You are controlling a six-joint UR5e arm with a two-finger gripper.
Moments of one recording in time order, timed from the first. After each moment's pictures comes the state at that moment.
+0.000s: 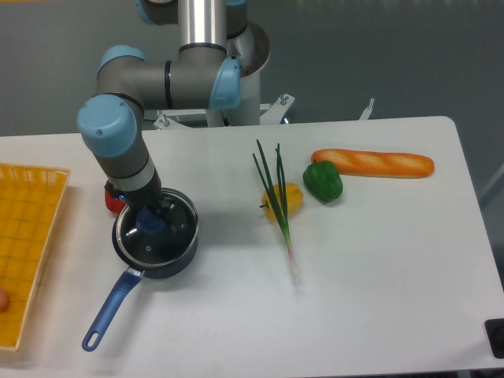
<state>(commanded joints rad) 2.06 -1.86 -1.71 -1.10 1.61 0.52</state>
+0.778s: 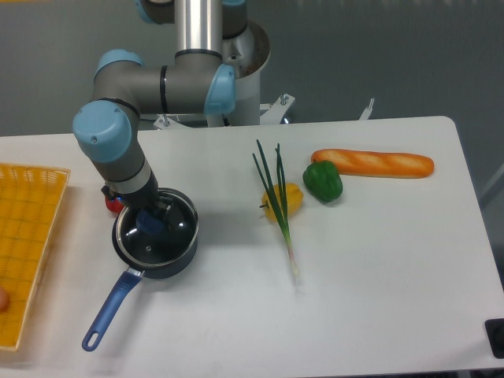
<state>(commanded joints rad) 2.04 -1.89 -1.71 -1.11 1.63 0.52</state>
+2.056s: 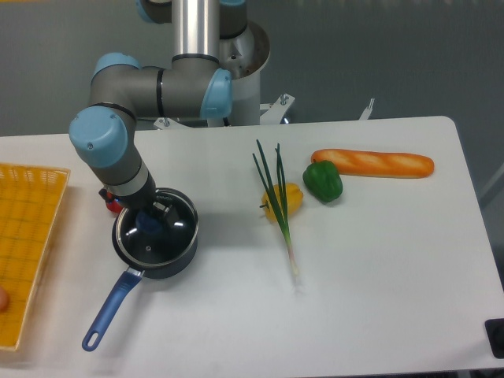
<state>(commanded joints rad) 2.04 -1.89 -1.70 -1.15 1.62 0.51</state>
